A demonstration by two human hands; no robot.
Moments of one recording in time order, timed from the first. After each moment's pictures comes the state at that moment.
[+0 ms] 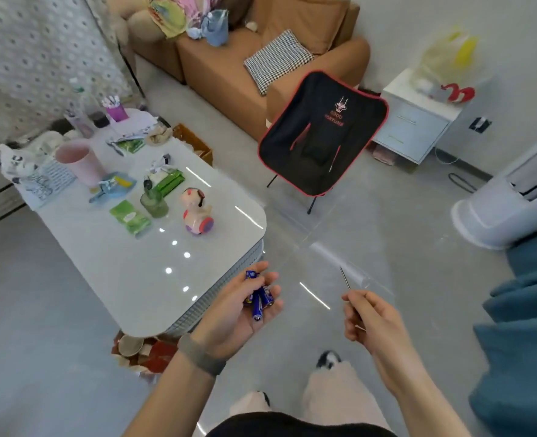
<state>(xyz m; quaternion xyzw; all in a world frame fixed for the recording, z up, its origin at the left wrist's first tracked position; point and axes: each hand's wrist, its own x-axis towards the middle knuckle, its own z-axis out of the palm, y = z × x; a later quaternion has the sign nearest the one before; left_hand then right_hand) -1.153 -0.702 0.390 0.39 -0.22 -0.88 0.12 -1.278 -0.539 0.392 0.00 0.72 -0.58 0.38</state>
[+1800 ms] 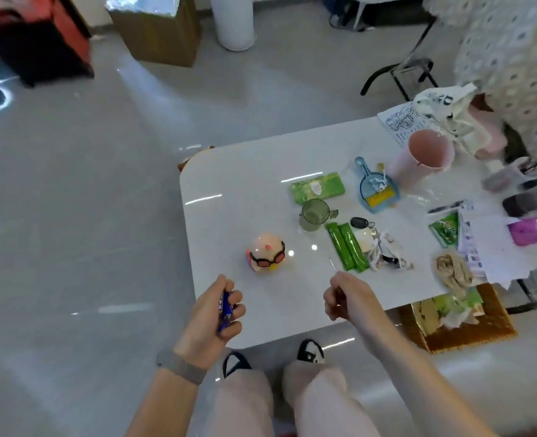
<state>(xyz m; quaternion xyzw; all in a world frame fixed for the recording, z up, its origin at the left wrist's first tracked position) -1.498 -1.094 0.237 0.44 0.36 -0.31 0.76 -1.520 -1.321 0.241 -0.64 0.33 0.21 0.66</state>
